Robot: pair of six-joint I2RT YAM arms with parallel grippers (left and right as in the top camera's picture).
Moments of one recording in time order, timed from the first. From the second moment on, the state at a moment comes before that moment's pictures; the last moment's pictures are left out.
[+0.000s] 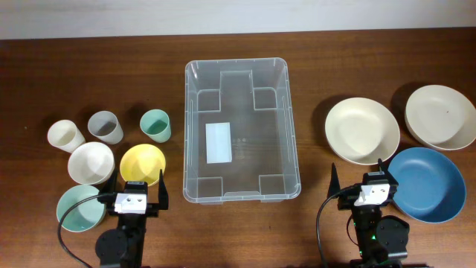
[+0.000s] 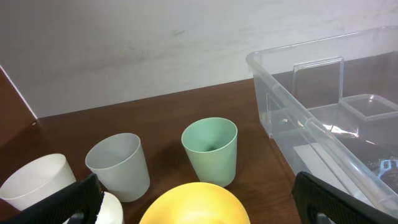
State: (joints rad) left arm 0.05 0.01 0.01 -0.07 0.05 0.18; right arm 0.04 0.01 0.01 -0.07 0.04 -0.11
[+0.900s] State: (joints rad) left arm 0.05 0.01 0.01 -0.06 0.05 0.18; right arm 0.04 0.01 0.01 -0.07 0.04 -0.11
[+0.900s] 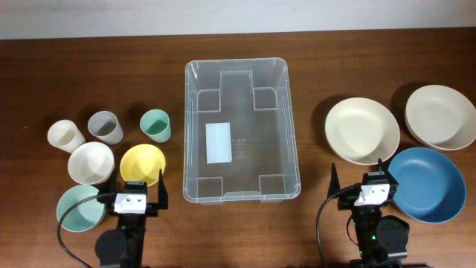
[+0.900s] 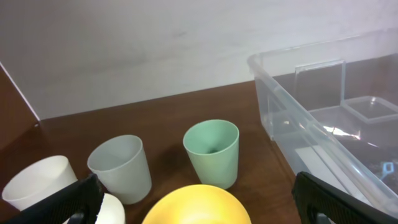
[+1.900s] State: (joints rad) left arm 0.05 0.01 0.01 -0.08 0.04 0.10; right arm 0.04 0.04 0.04 -0.15 0.06 -0.02
